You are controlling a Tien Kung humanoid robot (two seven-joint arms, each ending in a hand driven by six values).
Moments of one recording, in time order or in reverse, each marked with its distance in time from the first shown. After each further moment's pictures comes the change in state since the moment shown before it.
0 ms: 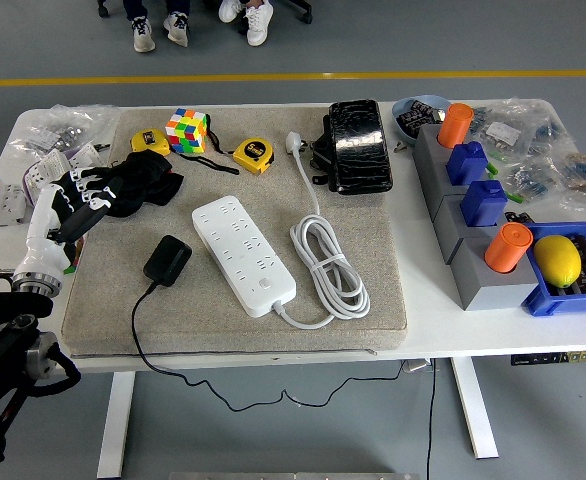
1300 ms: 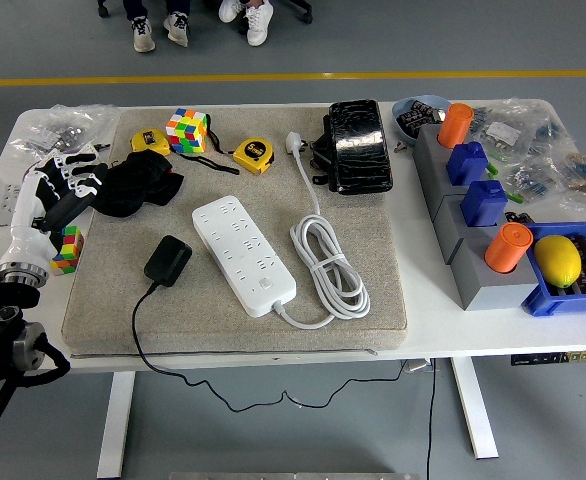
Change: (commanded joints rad) left arm 0.003 0.016 -0.053 -0.050 0.014 -0.011 0.035; right arm 0.019 -0.002 -0.035 -0.002 0.010 0.005 -0.011
